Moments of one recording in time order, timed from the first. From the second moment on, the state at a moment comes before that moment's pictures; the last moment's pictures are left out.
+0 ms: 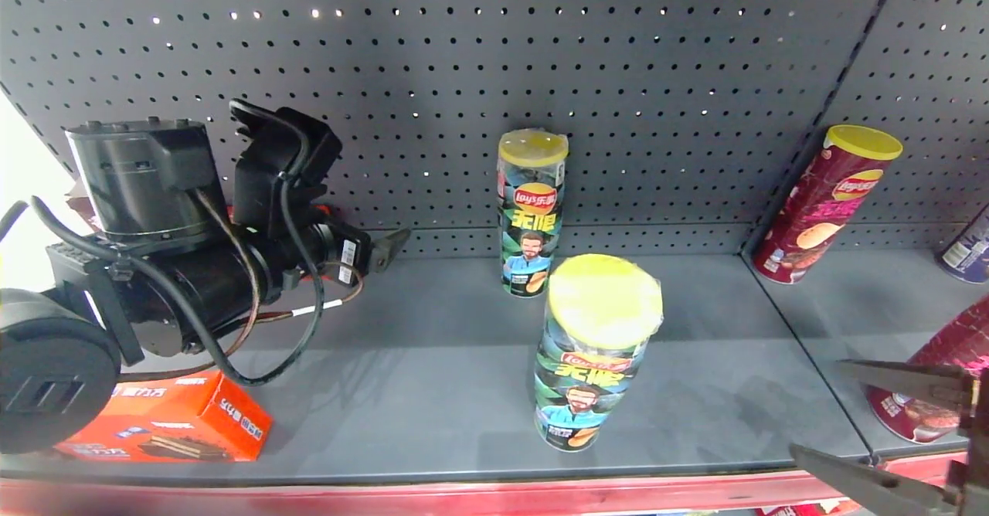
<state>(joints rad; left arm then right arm) -0.39 1.60 -0.86 -0.63 0.13 0.28 0.51 1.00 -0.49 -0.20 0.16 -0.14</state>
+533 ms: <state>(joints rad) -0.39 1.59 -0.86 -0.64 0.12 0.28 0.60 1.40 -0.64 -0.34 0.04 -0.12</state>
